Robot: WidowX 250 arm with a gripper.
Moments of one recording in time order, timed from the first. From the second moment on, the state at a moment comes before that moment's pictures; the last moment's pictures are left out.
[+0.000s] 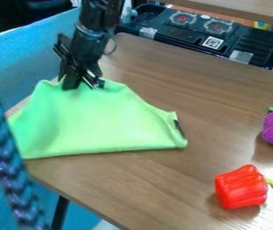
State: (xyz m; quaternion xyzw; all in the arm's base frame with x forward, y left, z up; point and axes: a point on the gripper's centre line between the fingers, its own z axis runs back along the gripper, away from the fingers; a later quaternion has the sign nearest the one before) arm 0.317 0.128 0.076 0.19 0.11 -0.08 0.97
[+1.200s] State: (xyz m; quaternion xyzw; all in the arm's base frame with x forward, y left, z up) arm 0.351 0.176 0.085 0.11 0.07 -0.07 0.99
